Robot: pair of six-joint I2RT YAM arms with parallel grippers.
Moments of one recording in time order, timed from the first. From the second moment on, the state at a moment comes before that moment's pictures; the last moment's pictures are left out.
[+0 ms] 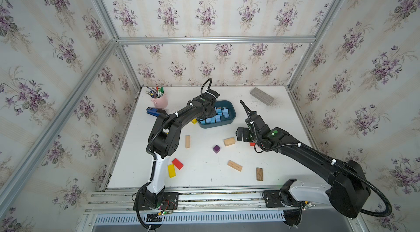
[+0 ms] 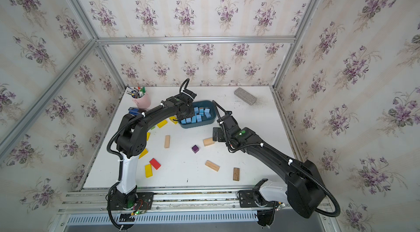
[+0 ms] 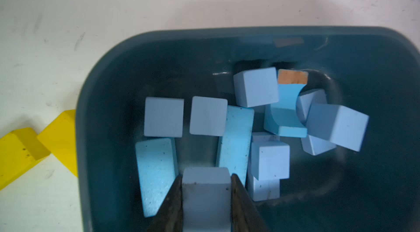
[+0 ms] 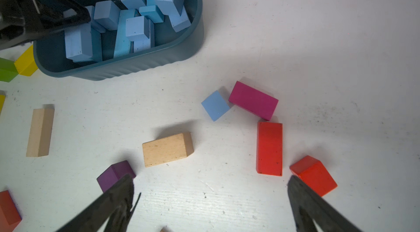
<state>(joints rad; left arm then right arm) -0.54 2.14 1.73 -0.73 -0.20 -0.67 0.65 1.27 0.87 -0.57 0.20 0.57</state>
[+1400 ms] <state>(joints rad) -0.48 1.16 1.07 -0.65 0.13 -0.32 0.59 1.73 1.09 -0.60 0.24 0.99</state>
